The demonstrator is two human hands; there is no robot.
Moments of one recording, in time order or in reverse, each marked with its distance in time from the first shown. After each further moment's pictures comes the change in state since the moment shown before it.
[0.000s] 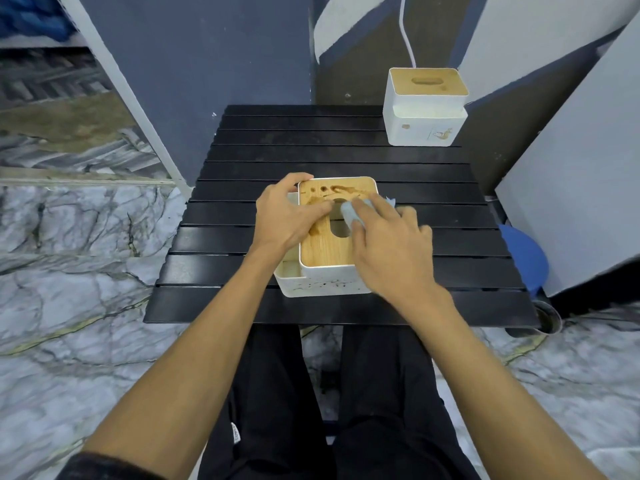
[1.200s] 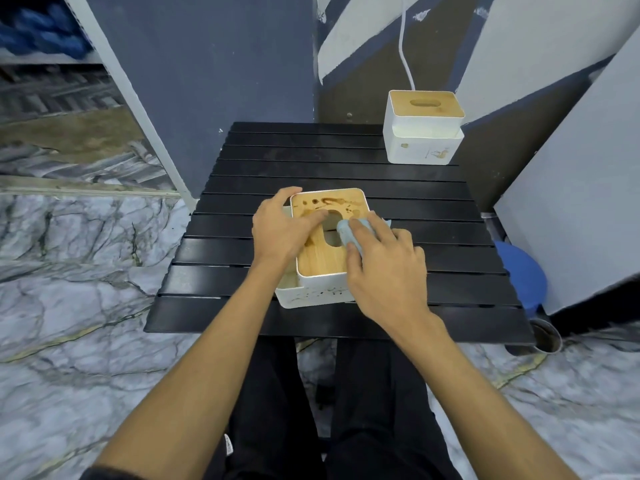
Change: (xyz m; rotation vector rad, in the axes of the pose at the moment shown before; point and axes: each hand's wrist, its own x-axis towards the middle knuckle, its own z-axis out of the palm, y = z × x) left_hand -0.006 0.006 0.001 0.032 0.102 -0.069; right_hand -0.011 0.001 0.005 0.013 0.072 -0.043
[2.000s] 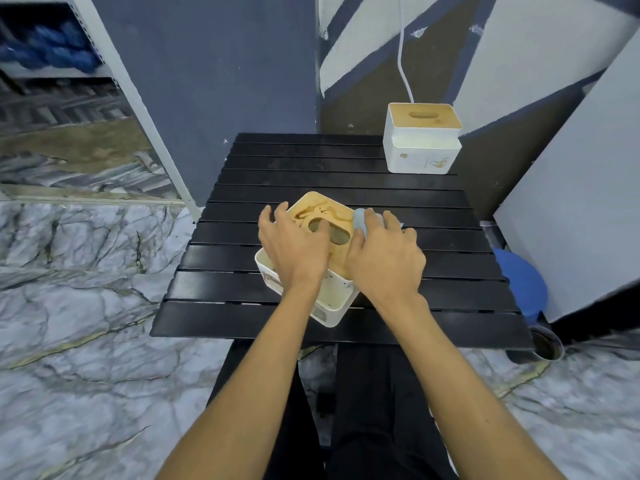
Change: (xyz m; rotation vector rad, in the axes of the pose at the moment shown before) left_hand -0.031 0.022 0.019 0.010 0.241 -0.093; right_hand 0.027 -0.009 0.001 0.010 -0.039 0.243
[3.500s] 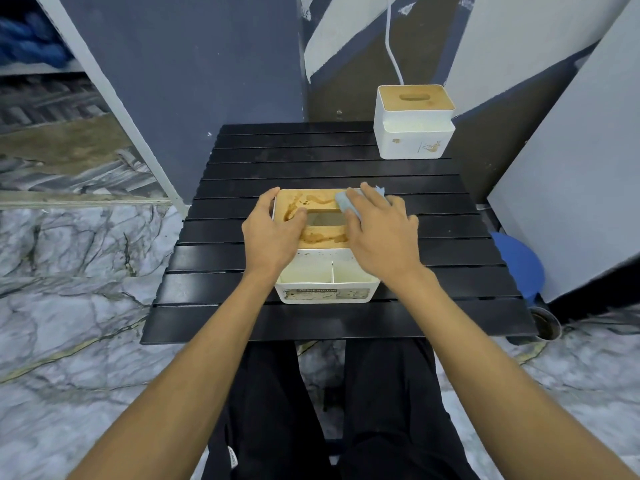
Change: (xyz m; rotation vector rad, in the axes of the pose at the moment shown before) left_hand 0.038 -0.025 -0.015 -0.116 -0.186 0.102; right_hand 0.028 0.012 0.010 0.094 -0.031 -0.181
